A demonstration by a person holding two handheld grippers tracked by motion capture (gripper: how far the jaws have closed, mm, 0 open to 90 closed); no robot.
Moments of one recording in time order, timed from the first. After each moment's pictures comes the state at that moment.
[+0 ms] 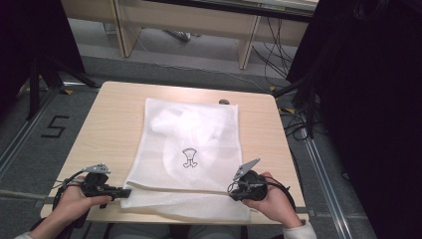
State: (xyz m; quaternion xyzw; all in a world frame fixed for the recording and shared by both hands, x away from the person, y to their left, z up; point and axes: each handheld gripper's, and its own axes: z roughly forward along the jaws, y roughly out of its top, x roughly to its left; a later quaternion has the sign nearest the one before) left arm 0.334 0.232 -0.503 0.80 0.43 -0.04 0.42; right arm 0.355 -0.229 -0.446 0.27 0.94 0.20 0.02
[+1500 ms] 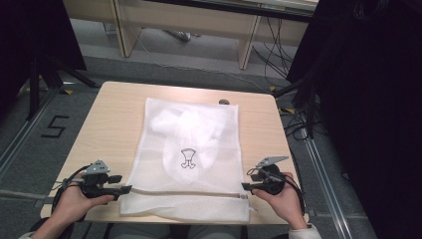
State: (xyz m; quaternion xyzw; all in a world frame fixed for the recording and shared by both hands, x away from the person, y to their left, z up) left arm 0.337 0.236 -0.503 0.80 0.42 0.10 0.41; right arm 0.371 -0.285 -0.457 0.42 0.85 0.30 0.10
